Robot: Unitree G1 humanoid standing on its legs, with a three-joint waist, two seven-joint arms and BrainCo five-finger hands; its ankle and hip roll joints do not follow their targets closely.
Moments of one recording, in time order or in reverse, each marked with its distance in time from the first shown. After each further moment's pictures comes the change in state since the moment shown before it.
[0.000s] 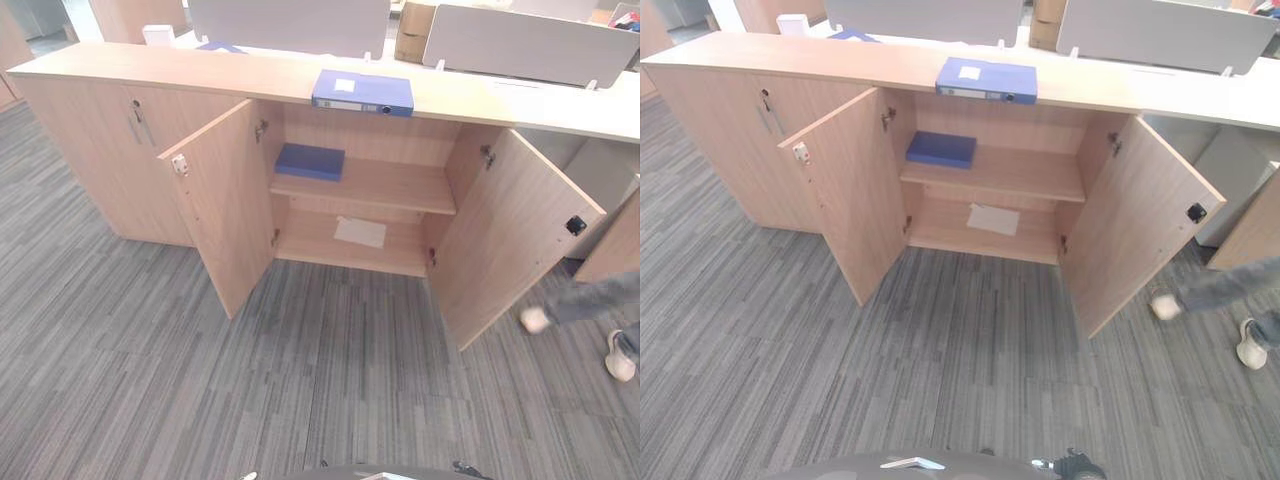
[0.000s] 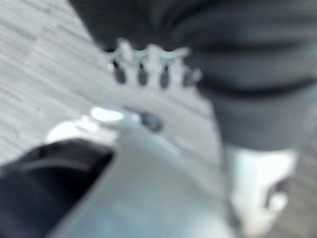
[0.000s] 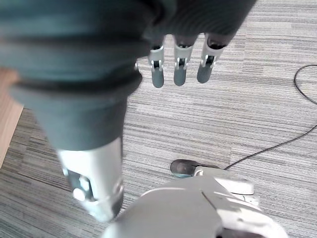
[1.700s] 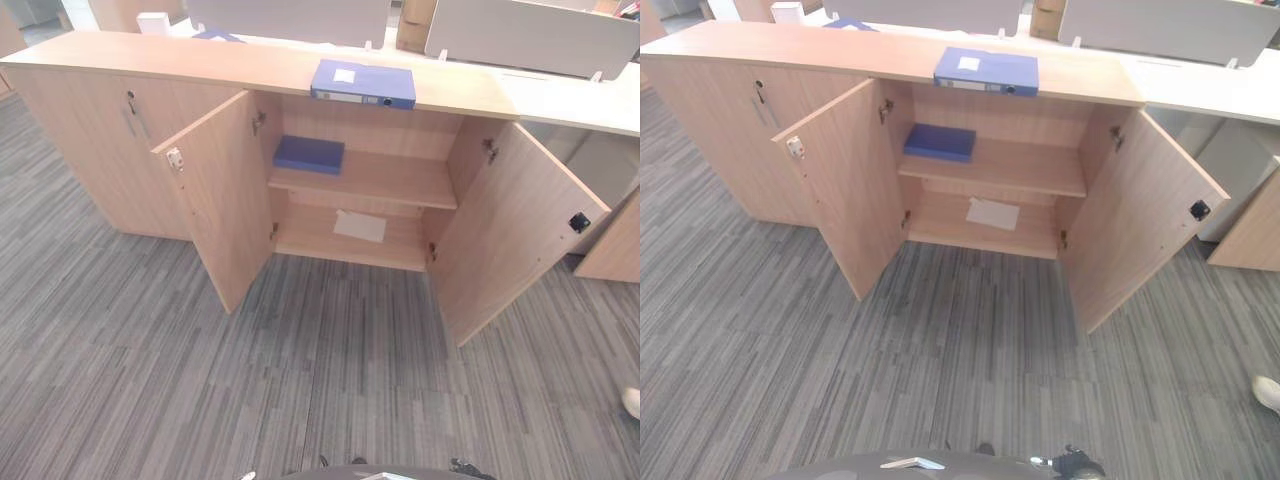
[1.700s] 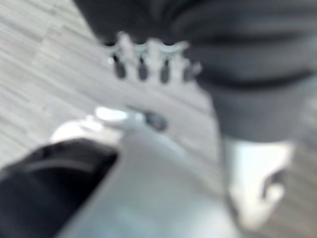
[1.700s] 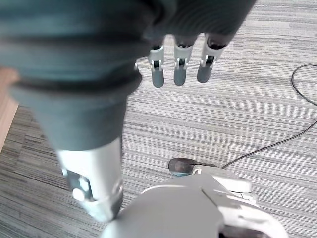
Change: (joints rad) left arm -0.009 0.001 0.000 -0.023 -0.003 -0.003 0.032; right arm -0.020 -0.001 -0.002 -0.003 0.000 -0.009 0.014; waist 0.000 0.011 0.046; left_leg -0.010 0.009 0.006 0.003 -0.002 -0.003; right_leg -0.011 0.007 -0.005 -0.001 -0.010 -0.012
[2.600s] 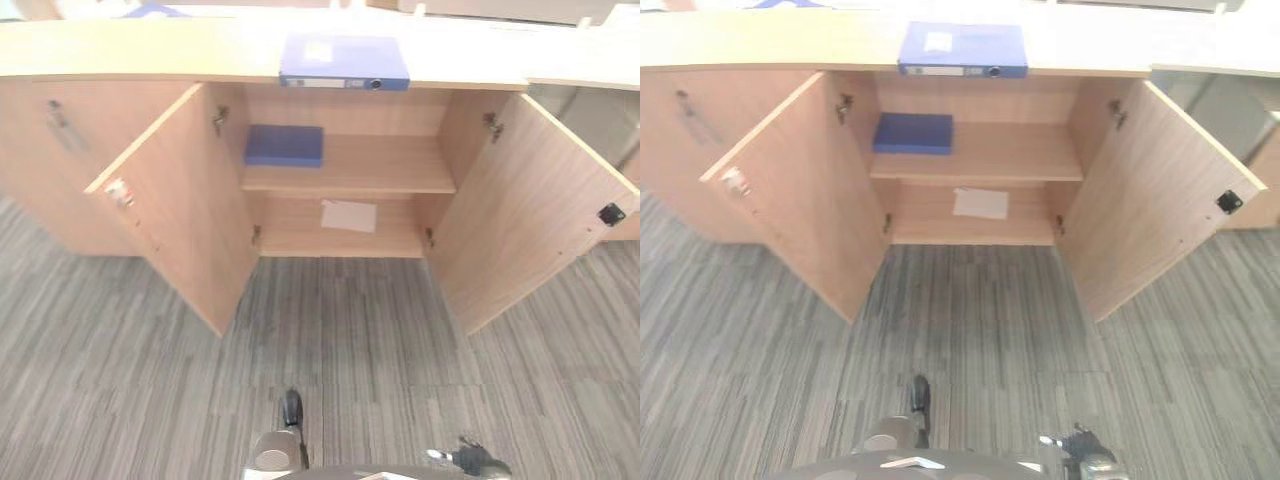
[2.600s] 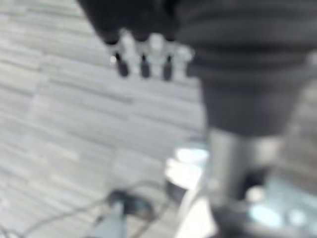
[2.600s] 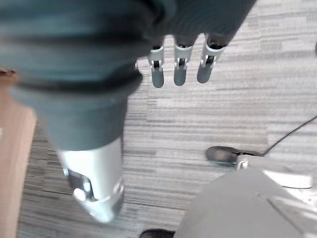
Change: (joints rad) left arm -0.014 -0.011 0.045 0.108 0.083 -0.031 0.038; right arm -0.016 -0.017 -0.020 0.050 0.022 -0.124 0.027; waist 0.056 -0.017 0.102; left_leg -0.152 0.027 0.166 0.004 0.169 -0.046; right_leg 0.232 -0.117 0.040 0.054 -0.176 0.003
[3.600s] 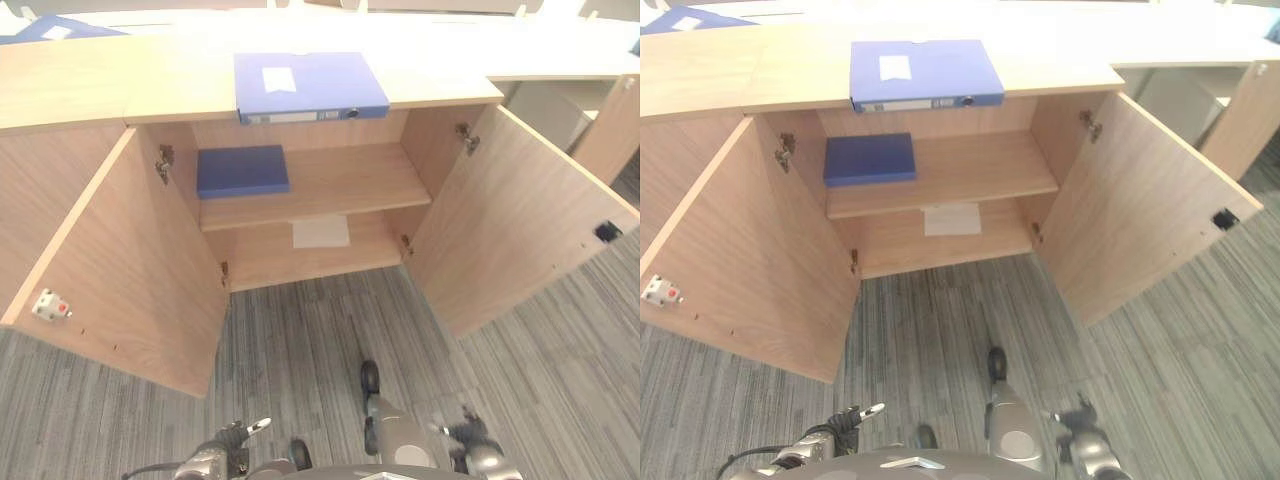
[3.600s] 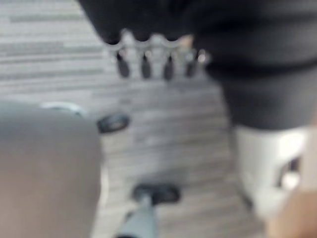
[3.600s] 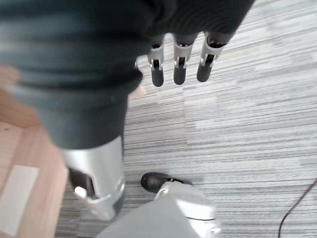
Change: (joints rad) left arm -0.118 -0.018 -0.125 -0.076 0.037 -0.210 -0.031; right arm 0.007 -0.024 0.015 -0.079 -0.041 -0.026 -0.174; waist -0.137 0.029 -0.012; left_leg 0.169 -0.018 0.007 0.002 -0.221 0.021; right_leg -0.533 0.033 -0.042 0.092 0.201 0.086
